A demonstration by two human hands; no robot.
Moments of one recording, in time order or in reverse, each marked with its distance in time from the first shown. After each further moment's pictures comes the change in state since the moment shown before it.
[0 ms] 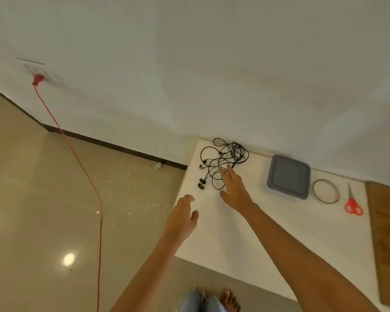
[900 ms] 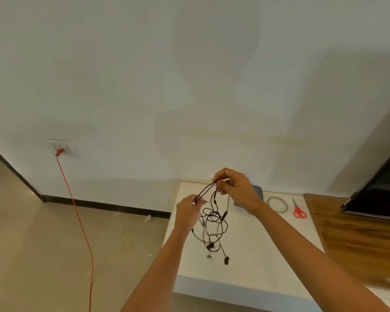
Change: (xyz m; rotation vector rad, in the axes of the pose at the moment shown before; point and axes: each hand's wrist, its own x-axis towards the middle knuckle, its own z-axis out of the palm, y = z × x) left_hand -0.060 0.124 -0.060 -0.308 0.186 0.189; right_hand -0.174 -0.090 -0.182 0.707 0.335 -0.247
